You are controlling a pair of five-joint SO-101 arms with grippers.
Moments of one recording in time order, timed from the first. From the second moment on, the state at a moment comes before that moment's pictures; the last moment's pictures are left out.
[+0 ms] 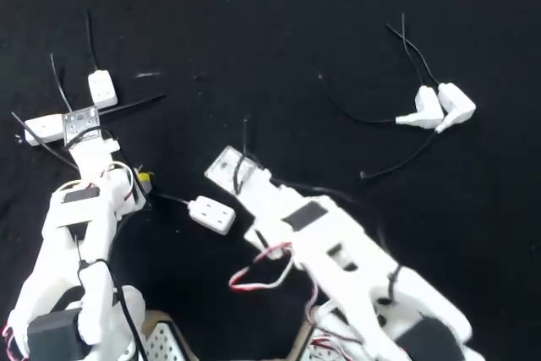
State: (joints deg) left arm -18.2 -27.4 67.4 28.0 2.8; right arm -32.5 -27.8 67.7 41.4 20.5
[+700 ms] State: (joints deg) left arm -18.2 -27.4 67.4 28.0 2.8; right arm -3.3 -21.4 54.0 64.8 16.1
